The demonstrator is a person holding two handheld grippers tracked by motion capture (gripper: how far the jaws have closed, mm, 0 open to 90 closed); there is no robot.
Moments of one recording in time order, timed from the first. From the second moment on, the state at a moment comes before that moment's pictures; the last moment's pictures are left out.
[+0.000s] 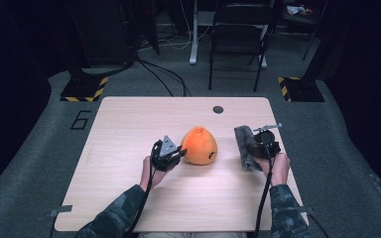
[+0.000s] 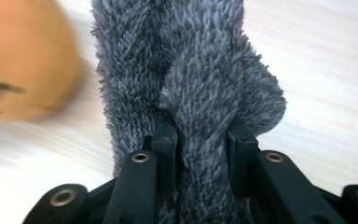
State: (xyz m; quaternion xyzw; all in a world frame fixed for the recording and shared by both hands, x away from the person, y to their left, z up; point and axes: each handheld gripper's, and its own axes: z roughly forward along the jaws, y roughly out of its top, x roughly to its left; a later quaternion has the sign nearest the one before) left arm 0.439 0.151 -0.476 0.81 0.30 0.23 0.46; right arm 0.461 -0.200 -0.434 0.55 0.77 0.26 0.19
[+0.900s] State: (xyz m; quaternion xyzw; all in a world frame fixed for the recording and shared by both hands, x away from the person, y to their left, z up) left arm 0.471 0.193 -0.494 0.78 0.40 0.23 0.42; right arm 0.477 -0.230 -0.488 0.61 0.74 0.24 0.17
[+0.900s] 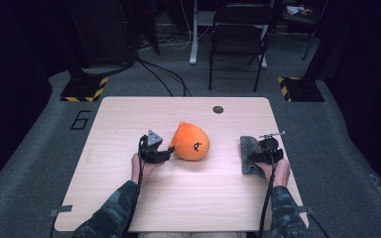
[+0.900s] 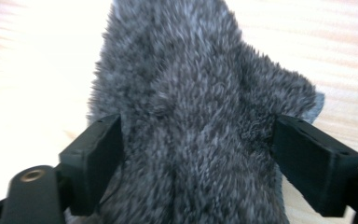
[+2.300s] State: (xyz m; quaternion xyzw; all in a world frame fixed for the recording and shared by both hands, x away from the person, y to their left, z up) left arm 0.410 0.277 -0.529 0.82 0.42 0.19 0.35; right arm 0.359 -0.262 -0.525 0.56 0.75 0.29 0.21
